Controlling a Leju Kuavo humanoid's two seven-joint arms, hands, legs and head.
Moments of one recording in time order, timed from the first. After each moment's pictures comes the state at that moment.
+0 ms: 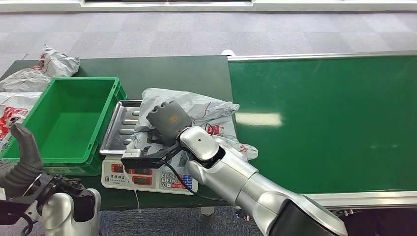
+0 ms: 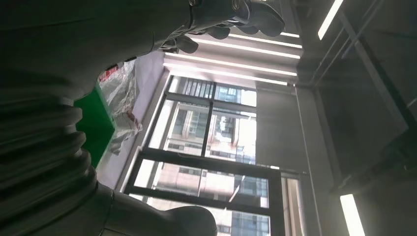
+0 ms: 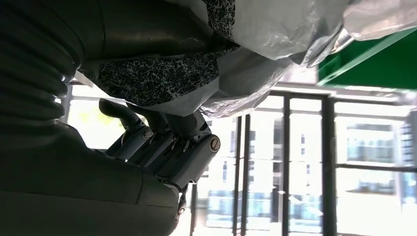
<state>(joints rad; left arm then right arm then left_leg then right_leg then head) -0.10 -0.28 0.14 -1.83 -0.07 0.70 -0.70 -0.87 0.35 1.00 -0.65 0.93 -0.25 -0.12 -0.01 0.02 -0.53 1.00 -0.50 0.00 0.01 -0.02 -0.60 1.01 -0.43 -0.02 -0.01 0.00</state>
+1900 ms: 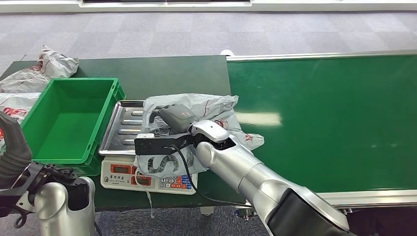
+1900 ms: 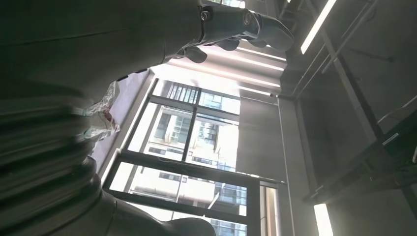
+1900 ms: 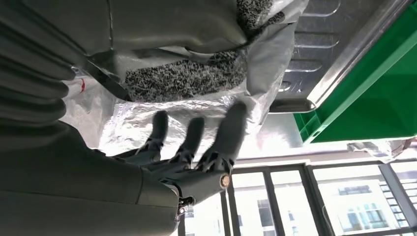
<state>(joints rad) -0.17 -0.28 0.16 -1.84 -0.12 0.70 -0.70 -0.94 0.36 0.92 -0.47 0.54 -0.05 -0.39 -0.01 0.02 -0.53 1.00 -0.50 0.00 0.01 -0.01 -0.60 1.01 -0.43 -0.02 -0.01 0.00</state>
